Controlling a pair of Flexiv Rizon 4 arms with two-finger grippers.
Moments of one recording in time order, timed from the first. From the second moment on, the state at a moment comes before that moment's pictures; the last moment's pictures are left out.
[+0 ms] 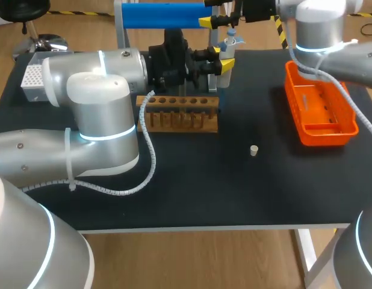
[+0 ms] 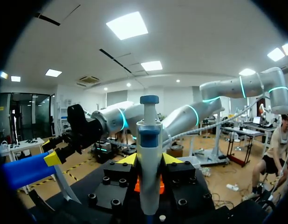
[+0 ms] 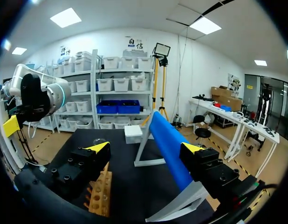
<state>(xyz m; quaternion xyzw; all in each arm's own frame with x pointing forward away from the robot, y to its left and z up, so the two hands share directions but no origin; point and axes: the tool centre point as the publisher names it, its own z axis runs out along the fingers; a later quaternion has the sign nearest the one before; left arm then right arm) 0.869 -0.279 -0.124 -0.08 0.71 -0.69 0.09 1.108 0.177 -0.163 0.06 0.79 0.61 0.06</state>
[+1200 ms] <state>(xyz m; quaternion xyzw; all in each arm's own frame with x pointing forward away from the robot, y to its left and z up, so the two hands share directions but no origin) 0.869 -0.279 -0.124 -0.08 0.71 -0.69 0.09 1.104 0.177 -0.162 0.06 0.79 0.61 0.06</state>
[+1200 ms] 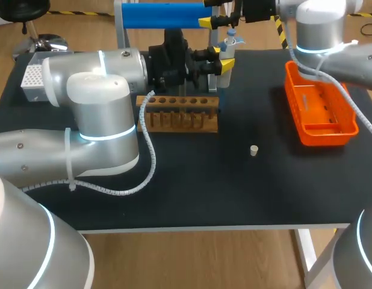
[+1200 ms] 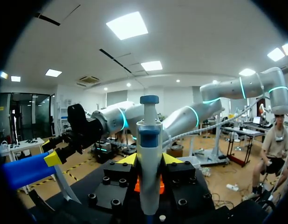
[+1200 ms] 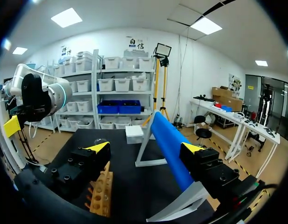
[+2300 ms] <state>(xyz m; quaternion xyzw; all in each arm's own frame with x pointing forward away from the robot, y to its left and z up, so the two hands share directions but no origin) 0.919 -0.085 -0.155 -0.31 0.72 -0.57 0.24 1.104 0.177 -0.162 0.06 0.79 0.61 0.06</state>
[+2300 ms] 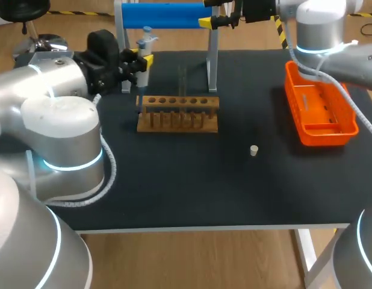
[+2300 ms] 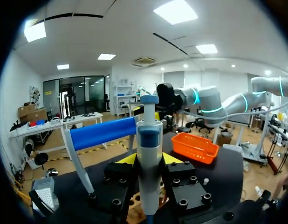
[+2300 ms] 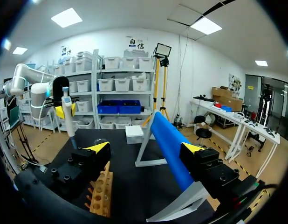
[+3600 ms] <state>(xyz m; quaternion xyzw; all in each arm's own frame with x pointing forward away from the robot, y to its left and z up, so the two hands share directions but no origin) 1.073 -0.020 -0.154 -0.39 0.71 -0.50 0.31 1.104 0.177 -0.162 0.06 0.79 0.61 0.06</state>
